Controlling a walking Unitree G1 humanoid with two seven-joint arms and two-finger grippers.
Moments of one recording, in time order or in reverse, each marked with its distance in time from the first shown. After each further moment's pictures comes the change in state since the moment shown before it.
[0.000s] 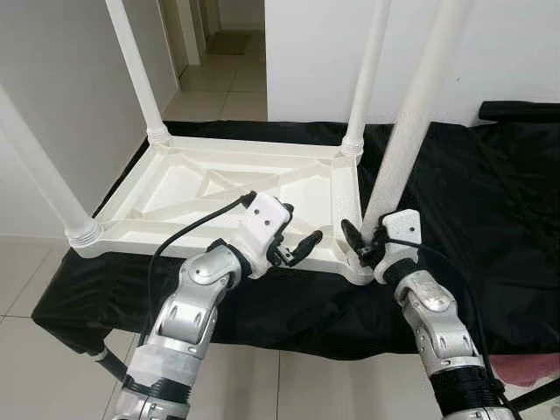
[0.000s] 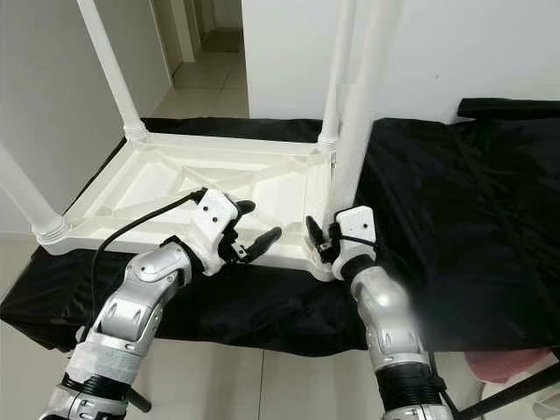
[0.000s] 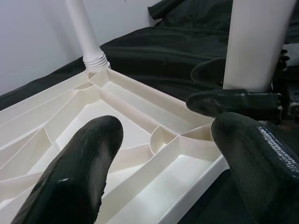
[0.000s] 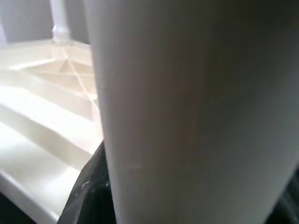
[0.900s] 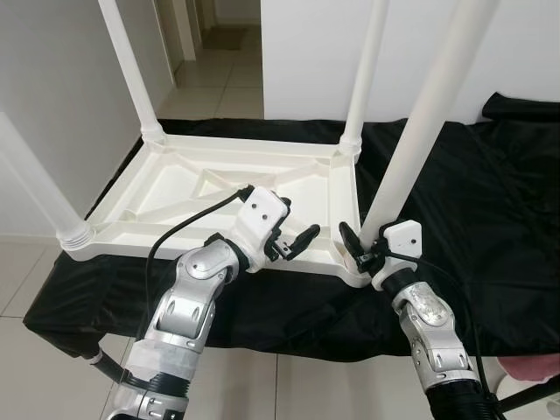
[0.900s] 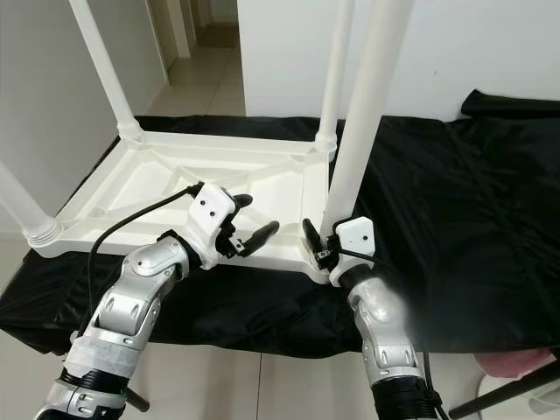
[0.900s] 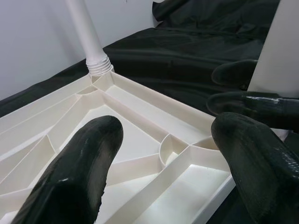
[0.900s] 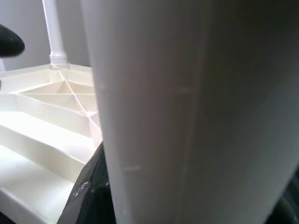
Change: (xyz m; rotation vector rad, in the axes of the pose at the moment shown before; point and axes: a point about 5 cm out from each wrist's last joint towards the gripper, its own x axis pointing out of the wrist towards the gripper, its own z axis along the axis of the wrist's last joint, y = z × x) left arm 0.000 0.006 0.005 0.023 -0.007 0.014; right arm -0.013 0.010 0.000 0.113 -0.138 -0.064
